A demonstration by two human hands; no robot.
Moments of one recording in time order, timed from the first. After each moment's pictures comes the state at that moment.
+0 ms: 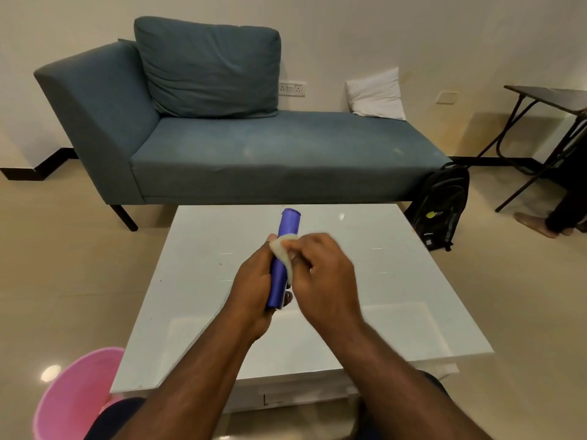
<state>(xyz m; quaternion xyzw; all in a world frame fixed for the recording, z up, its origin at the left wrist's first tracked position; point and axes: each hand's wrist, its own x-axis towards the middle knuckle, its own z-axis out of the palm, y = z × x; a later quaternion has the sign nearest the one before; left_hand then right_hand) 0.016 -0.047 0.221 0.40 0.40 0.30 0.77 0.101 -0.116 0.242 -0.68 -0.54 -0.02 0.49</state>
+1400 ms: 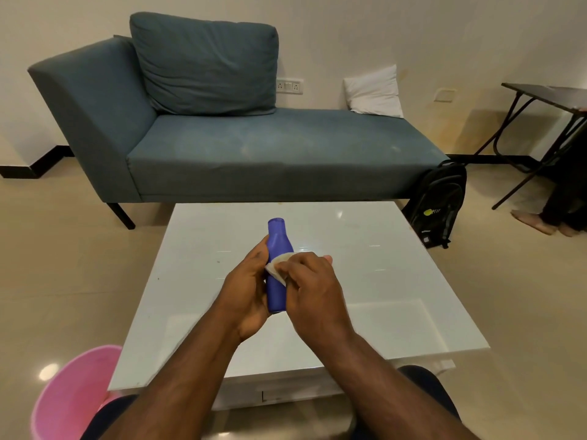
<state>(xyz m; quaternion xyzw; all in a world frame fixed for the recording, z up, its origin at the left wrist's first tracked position) 0.006 -0.037 0.199 0.31 0.32 0.29 0.85 0.102 -0.119 0.198 -0.69 -0.58 -0.03 0.43</state>
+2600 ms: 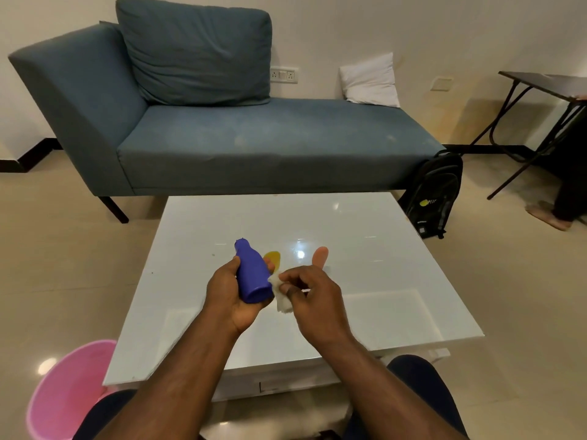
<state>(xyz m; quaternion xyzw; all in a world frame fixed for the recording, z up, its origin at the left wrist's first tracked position) 0.006 -0.025 0.175 0.12 0.38 0.32 0.86 0.109 -0.130 0.173 -0.71 -0.45 0.18 0.51</state>
